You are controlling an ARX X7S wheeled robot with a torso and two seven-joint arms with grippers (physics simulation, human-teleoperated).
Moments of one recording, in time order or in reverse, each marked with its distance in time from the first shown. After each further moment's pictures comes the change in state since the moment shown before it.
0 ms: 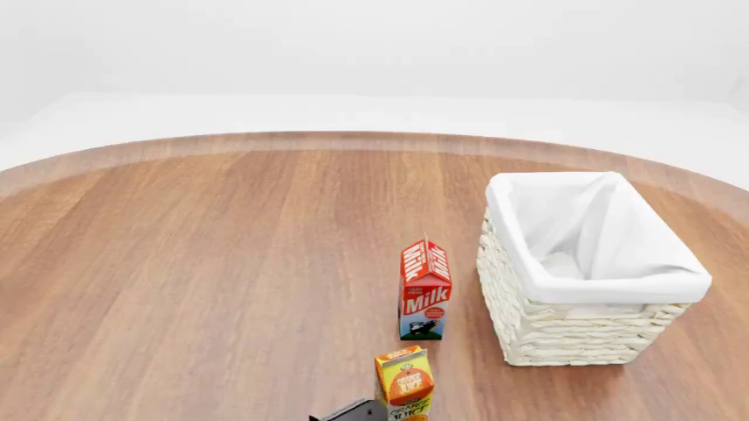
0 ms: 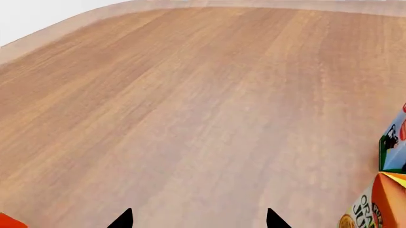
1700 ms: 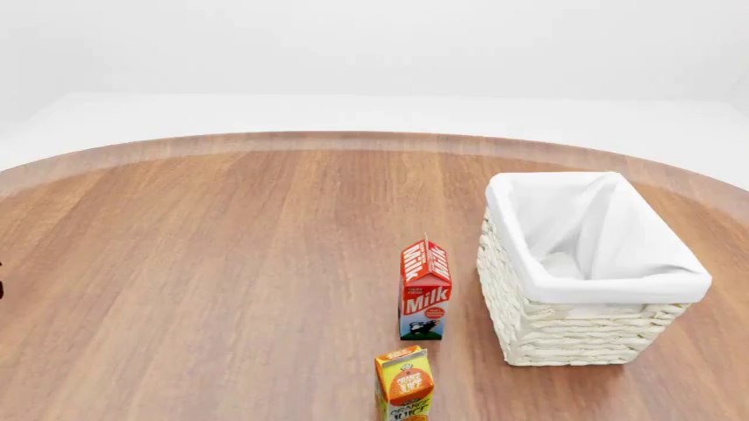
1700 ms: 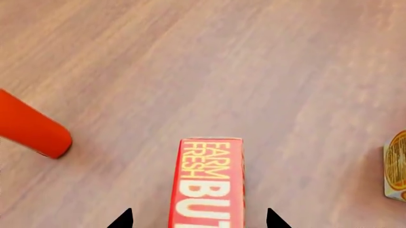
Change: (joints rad) left arm 0.013 0.008 0.004 -0.010 0.003 0.015 0.001; right arm -0.014 0.016 0.000 0.029 0.307 0.128 0.081
